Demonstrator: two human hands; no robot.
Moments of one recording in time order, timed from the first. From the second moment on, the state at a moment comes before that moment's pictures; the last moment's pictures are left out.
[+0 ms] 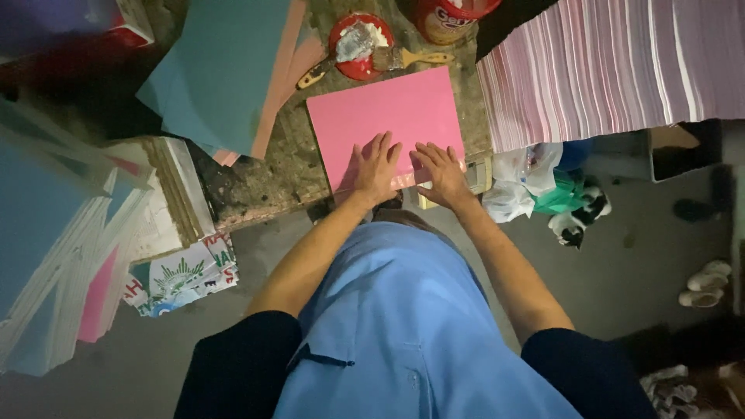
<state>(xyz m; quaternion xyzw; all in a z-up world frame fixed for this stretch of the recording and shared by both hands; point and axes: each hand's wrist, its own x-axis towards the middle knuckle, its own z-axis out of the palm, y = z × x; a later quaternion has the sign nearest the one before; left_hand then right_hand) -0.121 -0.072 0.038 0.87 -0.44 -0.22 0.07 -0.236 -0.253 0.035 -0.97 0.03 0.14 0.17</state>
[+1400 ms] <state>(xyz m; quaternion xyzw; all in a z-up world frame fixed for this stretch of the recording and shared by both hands) -0.047 0.010 -0.024 0.88 -0.42 -0.20 0.08 0.000 -0.326 0.030 -0.97 0.21 0.15 0.01</state>
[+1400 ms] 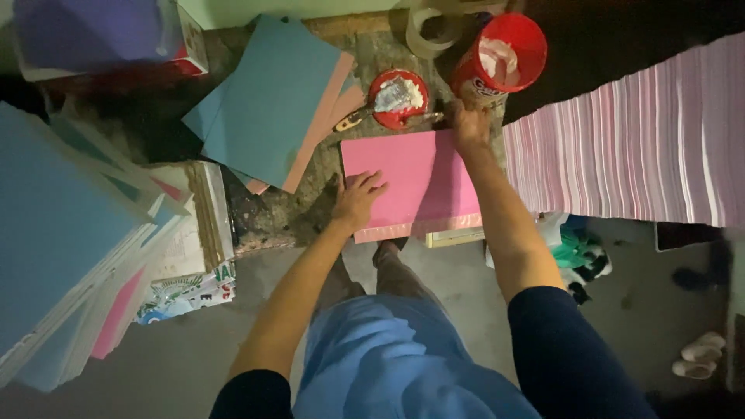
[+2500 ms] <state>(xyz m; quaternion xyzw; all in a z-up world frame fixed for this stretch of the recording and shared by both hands) 0.002 0.001 -0.014 0.81 -0.55 -0.19 -0.02 -0.330 -0.163 -0.013 -0.73 0.62 -0.23 0.16</state>
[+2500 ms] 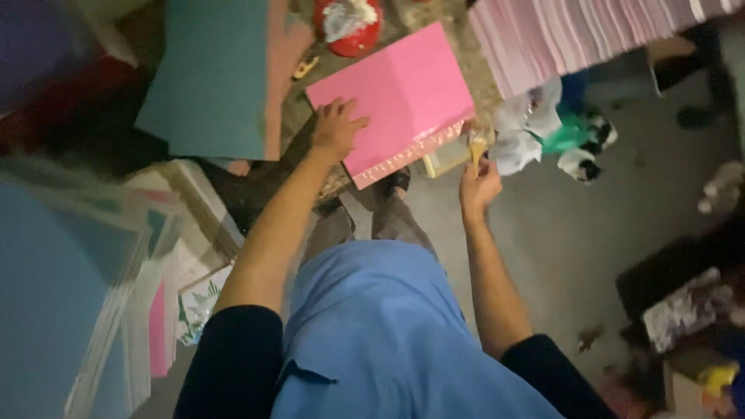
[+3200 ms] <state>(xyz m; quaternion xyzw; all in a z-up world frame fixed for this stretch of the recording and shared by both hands) 0.006 0.006 -0.015 0.79 -0.59 -0.17 0.03 -0.324 -0.209 -0.065 -0.71 0.66 -0.16 0.18</state>
